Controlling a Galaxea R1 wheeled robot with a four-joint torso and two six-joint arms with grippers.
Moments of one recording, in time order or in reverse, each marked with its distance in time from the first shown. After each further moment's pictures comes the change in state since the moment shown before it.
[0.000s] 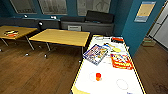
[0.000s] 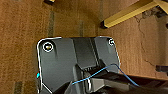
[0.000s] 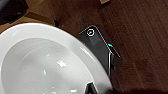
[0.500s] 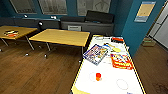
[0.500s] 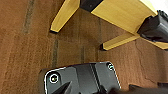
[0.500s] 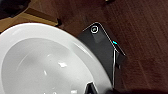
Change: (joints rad) left arm -0.226 -0.195 0.214 -0.012 0.044 -0.080; right arm -0.011 0.074 -0.056 -0.031 0.028 -0.004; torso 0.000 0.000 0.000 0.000
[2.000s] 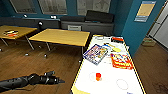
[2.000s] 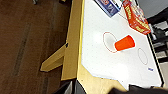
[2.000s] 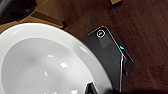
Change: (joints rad) left arm -0.653 0.072 0.043 -0.213 0.422 -0.208; right arm 0.051 0.024 -0.013 -0.006 -0.009 0.000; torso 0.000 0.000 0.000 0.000
